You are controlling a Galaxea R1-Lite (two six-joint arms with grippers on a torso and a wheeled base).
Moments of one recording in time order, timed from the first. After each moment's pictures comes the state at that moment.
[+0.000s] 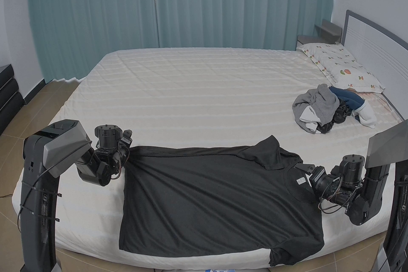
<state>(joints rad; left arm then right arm) -0.09 2.55 -1.21 -0.94 0.21 -1.09 0.13 2.30 -0.31 -1.55 0.19 1.04</state>
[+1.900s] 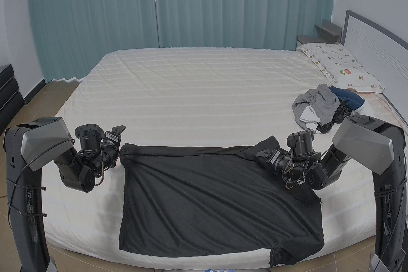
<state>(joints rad) -0.04 2.40 -0.94 -1.15 -0.03 -1.22 0.30 2.44 -1.07 -0.79 0.05 0.91</state>
